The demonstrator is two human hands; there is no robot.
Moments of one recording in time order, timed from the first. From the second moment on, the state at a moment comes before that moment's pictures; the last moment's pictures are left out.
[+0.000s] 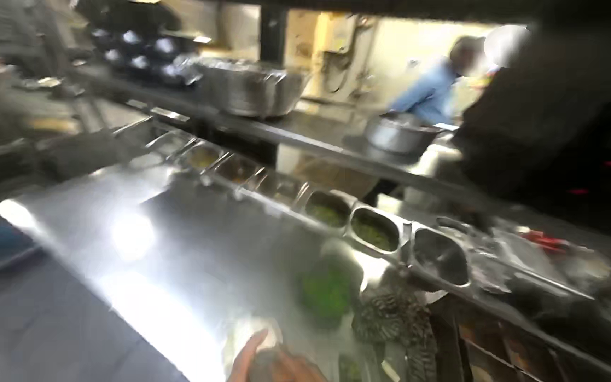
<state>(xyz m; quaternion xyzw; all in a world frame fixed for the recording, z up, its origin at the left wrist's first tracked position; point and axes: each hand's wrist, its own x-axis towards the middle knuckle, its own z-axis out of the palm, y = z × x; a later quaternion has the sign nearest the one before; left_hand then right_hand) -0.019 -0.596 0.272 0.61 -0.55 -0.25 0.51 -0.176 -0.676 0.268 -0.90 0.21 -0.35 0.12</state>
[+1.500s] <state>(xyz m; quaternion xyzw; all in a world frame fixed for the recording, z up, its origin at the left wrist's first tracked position) -0.127 -0.272 0.201 0.71 -0.41 -0.09 0.56 -0.228 -0.419 0.252 -0.90 0.13 -0.11 0.41</state>
